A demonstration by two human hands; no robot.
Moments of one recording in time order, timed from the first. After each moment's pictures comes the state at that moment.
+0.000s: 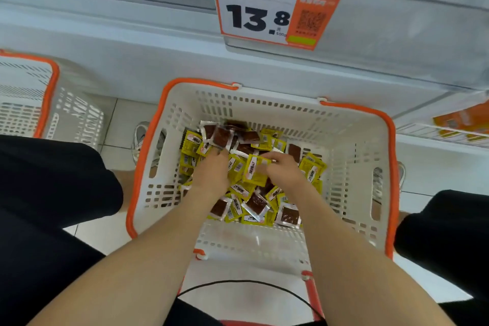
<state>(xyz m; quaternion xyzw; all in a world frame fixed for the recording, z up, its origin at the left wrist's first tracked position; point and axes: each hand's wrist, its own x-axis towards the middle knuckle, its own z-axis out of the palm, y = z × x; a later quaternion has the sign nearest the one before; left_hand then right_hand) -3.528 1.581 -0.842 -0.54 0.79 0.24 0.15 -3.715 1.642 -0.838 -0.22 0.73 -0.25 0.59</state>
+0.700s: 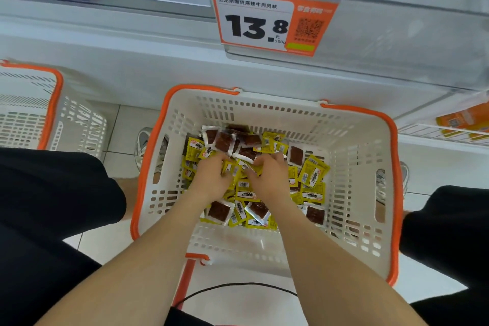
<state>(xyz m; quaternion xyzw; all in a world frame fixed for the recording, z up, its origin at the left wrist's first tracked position) -3.511 1.575 -0.836 -0.57 0.70 0.42 0.01 -3.671 1.645 -0.871 -0.42 0.82 -0.15 0.35</state>
